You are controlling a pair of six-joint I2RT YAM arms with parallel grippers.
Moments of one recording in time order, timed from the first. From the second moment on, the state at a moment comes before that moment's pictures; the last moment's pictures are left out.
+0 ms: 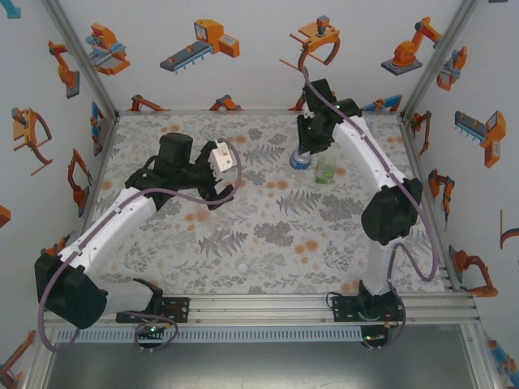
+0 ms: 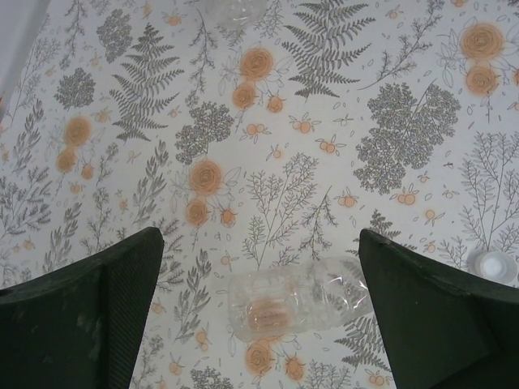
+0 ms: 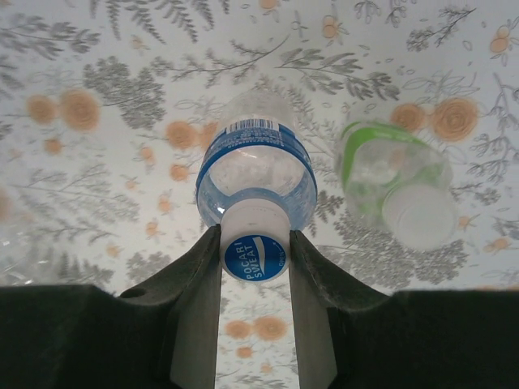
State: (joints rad) left arm -0.52 1.28 1.12 -0.50 0.47 0.62; right arm 0.40 1.98 2.02 -1.09 0.02 0.21
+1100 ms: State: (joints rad) left arm -0.47 1.30 1.16 -0.49 0.45 0.52; right arm 0.52 1.82 2.03 -1.18 0.06 0.19
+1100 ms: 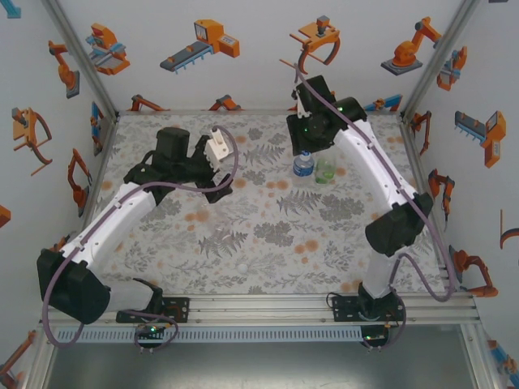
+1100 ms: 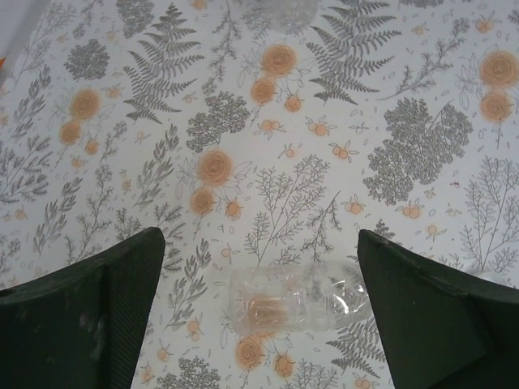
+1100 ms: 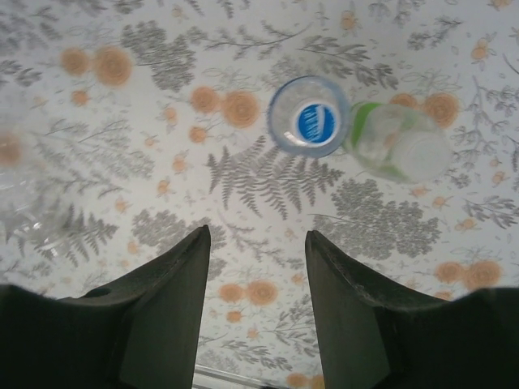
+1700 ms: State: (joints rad) left arm -0.11 1.25 1.19 -0.39 0.35 0.07; right arm 0.96 1.85 1.59 -0.75 0.04 0.43
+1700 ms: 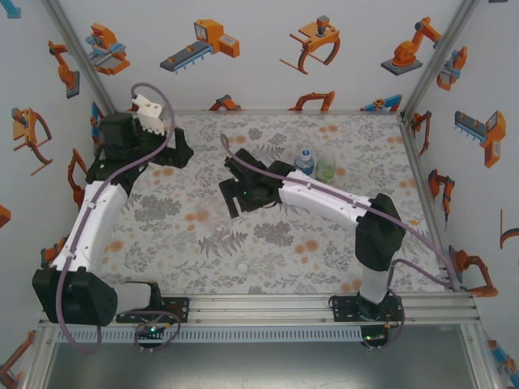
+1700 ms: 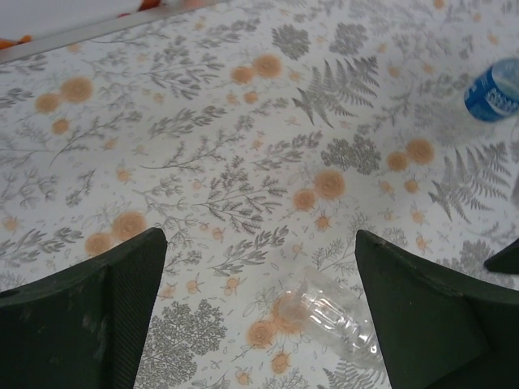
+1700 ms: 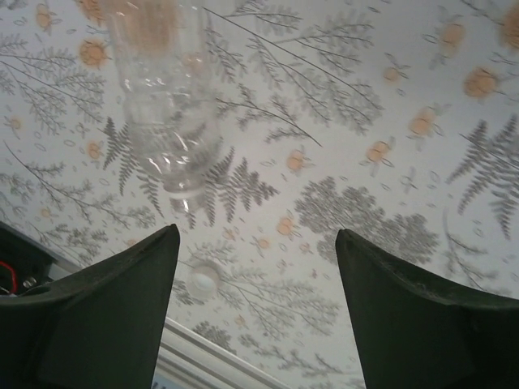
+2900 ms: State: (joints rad) left arm -0.08 1.18 1.04 -0.34 0.46 -0.03; right arm 1.03 2.17 1.68 -0.57 0.02 0.44
